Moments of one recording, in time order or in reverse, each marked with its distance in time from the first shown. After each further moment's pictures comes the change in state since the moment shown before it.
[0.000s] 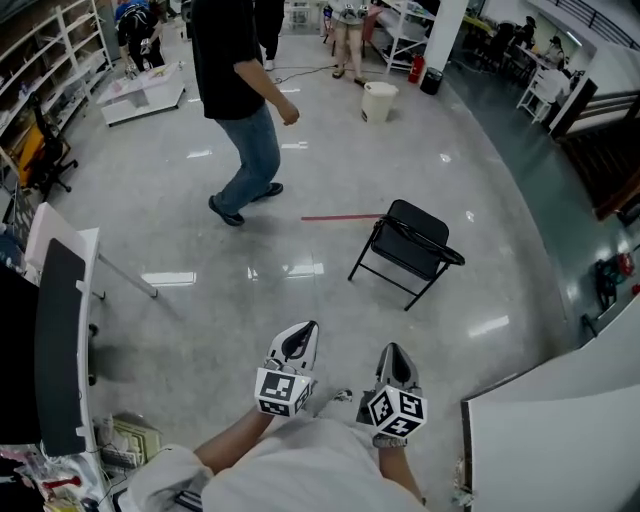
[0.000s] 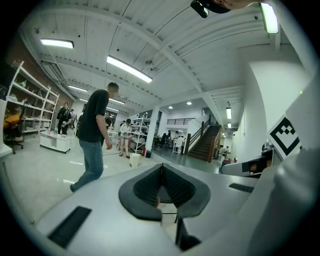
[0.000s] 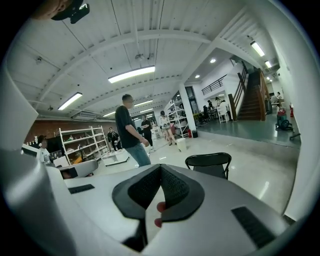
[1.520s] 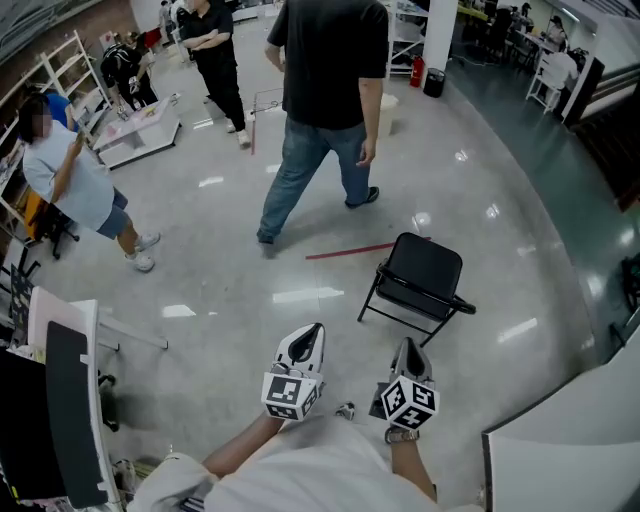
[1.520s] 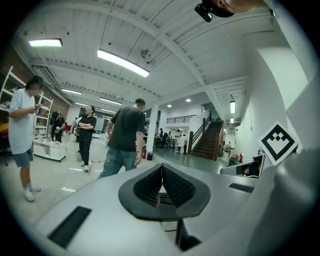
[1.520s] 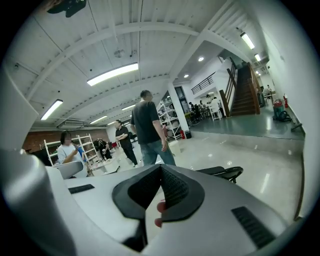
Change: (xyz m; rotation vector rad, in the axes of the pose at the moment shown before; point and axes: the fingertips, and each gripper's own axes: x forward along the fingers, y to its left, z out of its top) left arm 0.247 0.051 0.062 0.059 -0.001 0.017; right arm 0.237 -0.102 0.100 0.100 -0.020 -0.065
